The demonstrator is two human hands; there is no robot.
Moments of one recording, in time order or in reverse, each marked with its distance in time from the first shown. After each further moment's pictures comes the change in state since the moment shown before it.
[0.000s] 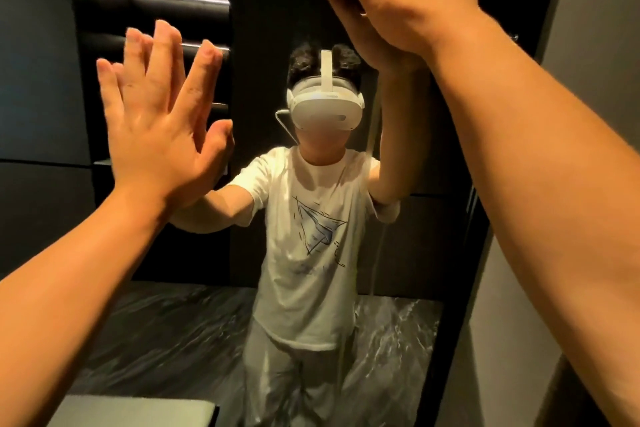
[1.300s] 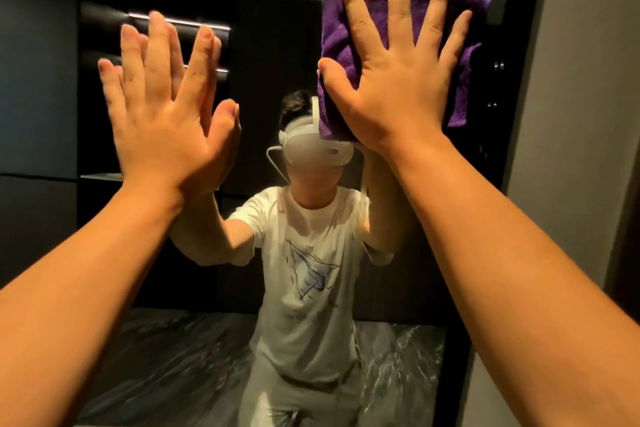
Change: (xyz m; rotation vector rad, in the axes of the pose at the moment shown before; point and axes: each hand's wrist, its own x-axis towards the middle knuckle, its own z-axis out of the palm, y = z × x) left_hand -0.087 0.019 0.023 -0.011 0.024 -0.138; right_hand -0.122 -0.014 0.113 -0.525 0.352 0.307
